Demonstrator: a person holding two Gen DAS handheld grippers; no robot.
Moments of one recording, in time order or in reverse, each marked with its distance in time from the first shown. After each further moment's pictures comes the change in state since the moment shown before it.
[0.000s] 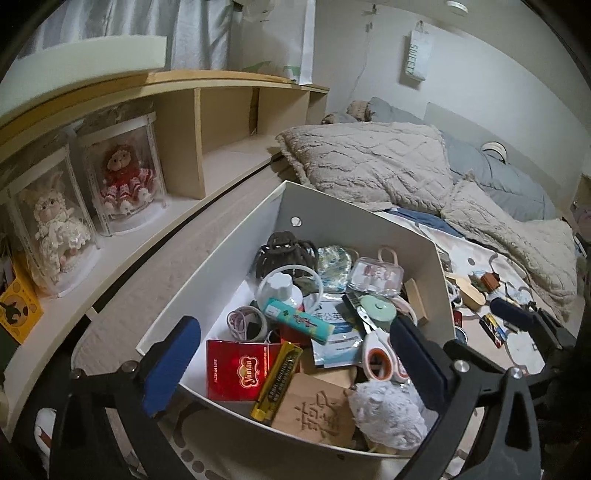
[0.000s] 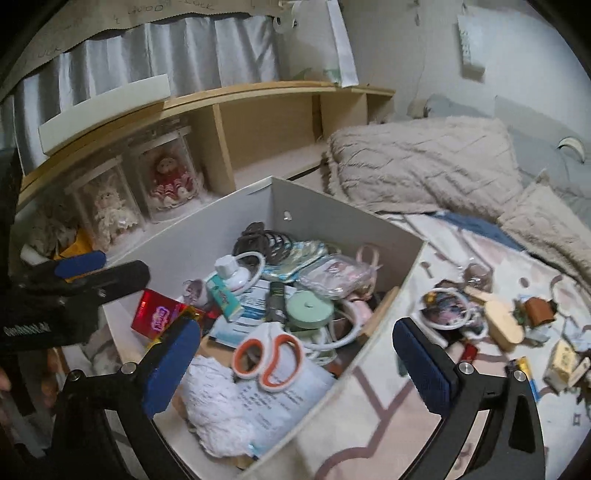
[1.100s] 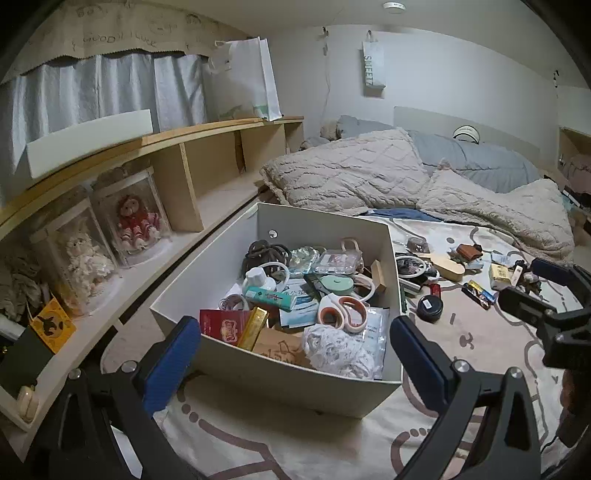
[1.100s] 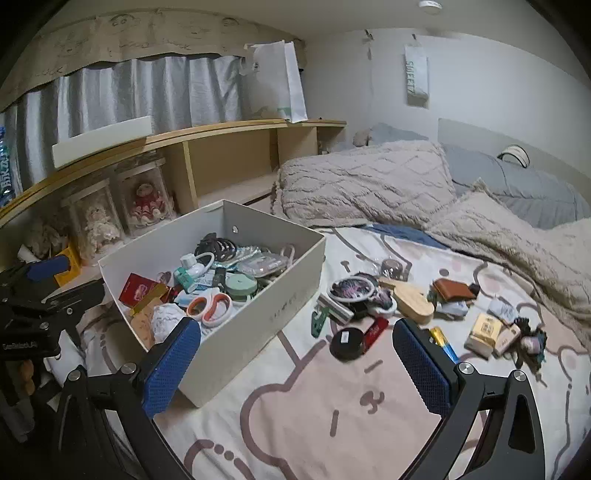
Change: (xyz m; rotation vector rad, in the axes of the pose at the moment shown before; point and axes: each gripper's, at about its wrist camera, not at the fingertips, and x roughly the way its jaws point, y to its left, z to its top) left arm -0.077 -0.062 -0.063 0.158 -0.143 0.069; right arm -0.110 -0.053 -0.057 0.033 -0.117 -0.117
